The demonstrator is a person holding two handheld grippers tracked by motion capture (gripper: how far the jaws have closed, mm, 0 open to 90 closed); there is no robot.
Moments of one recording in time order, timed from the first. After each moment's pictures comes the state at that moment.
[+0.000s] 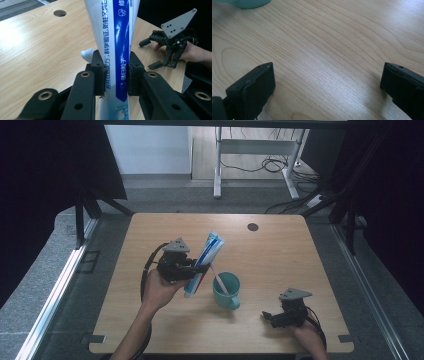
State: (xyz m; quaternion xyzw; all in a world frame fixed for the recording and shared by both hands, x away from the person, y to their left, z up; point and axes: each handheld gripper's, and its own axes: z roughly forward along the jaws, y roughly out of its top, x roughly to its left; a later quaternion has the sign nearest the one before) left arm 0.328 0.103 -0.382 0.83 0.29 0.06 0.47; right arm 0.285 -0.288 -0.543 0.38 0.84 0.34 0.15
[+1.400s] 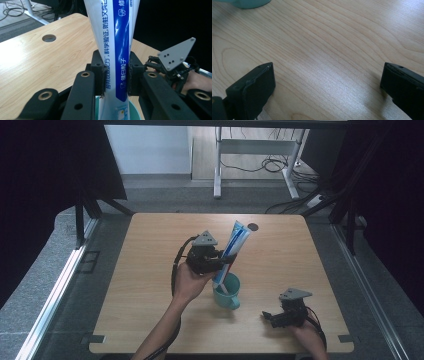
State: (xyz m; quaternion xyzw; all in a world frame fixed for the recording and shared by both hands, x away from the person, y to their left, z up) left arm 0.349 0.036 -0.384 0.81 0.28 0.08 0.51; right arm 0.285 -0.288 -0.543 0.38 0.84 0.34 0.15
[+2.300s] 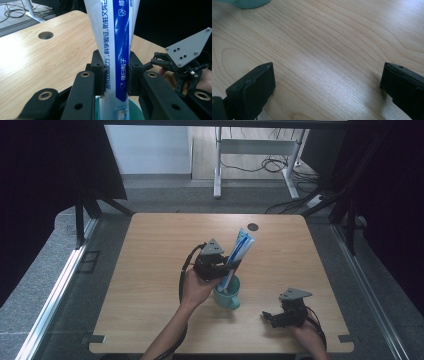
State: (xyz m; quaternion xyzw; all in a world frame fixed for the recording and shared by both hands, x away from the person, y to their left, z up) left arm 0.348 0.019 -0.415 0.81 0.28 0.08 0.52; right arm 0.285 -0.288 -0.543 0.38 0.84 0.34 0.16
